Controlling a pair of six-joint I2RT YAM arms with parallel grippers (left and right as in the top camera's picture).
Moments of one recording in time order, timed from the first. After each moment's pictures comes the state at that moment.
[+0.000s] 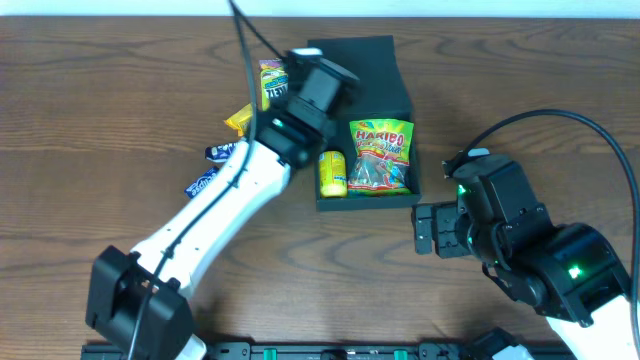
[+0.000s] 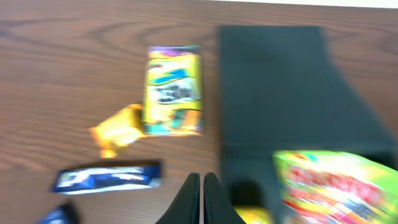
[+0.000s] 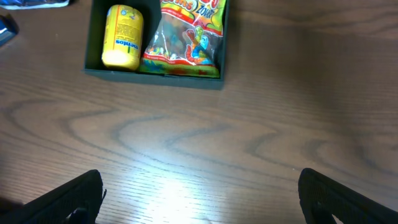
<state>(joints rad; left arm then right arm) -0.58 1.71 1.50 -0.68 -0.46 -0.51 0.52 1.04 1.26 -1.29 0.12 0.37</state>
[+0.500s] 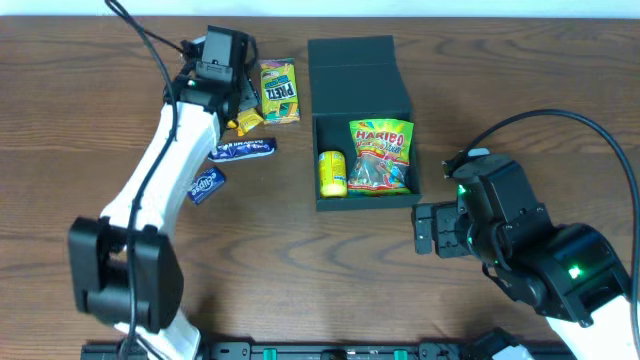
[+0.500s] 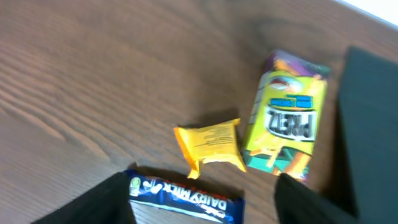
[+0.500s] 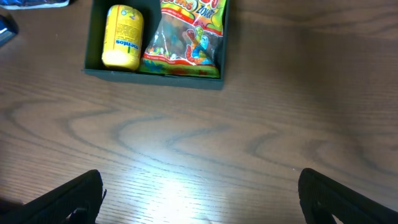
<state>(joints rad) -0.22 1.81 1.50 -0.70 -0.24 -0.59 0.52 1.04 1.26 -1.29 0.12 0.37</state>
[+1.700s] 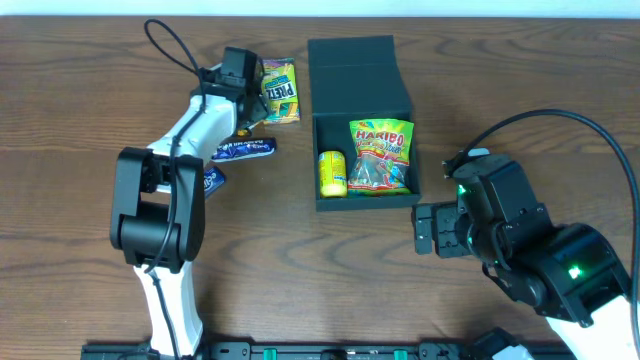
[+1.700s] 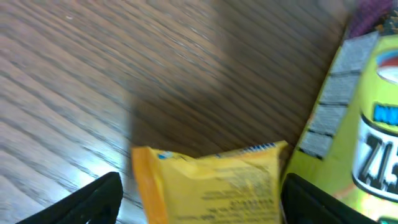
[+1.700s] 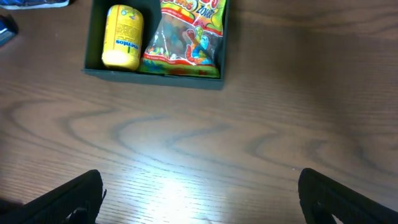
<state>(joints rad) -0.18 2.12 1.50 -0.52 -0.16 -0.68 0.52 1.04 1.26 -1.29 0.12 0.37</state>
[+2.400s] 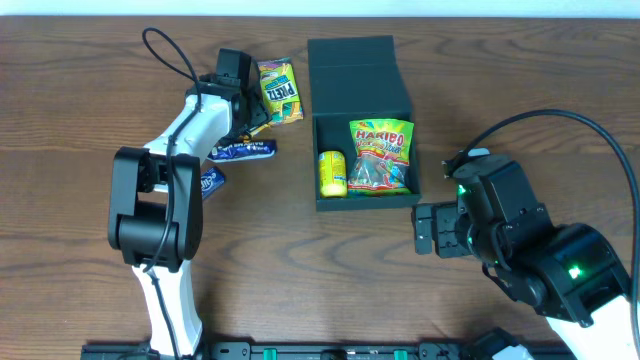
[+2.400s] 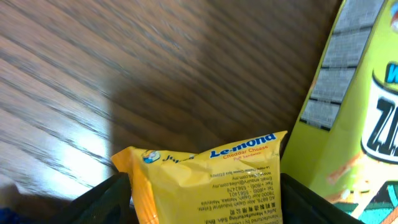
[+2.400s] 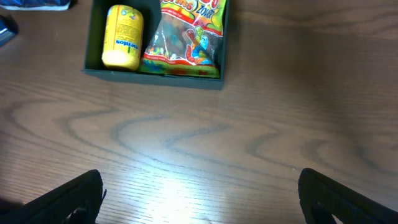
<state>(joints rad) -0.17 2.13 1.50 -0.58 -0.01 -0.70 0.52 1.04 1.26 -1.29 0.12 0.37</state>
